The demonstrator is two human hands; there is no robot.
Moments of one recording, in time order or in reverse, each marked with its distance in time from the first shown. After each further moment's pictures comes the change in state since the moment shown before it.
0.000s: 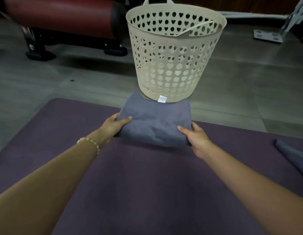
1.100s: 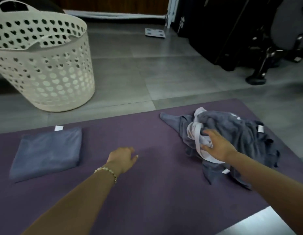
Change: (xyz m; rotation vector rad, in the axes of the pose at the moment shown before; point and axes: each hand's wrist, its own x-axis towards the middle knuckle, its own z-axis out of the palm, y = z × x) left_hand -0.169 -0.005 0.333 1.286 -0.494 0.567; right_hand -0.196 -0.001 -0.431 -1.212 0.351 0.028
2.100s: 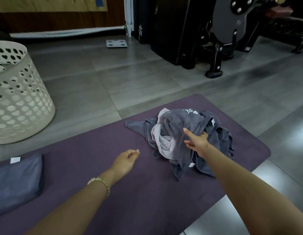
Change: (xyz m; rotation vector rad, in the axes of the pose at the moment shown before) left_hand 0.009 0.153 0.004 -0.763 -0.080 0.016; right_hand -0.005 0.092 -0.017 1.386 0.251 0.604
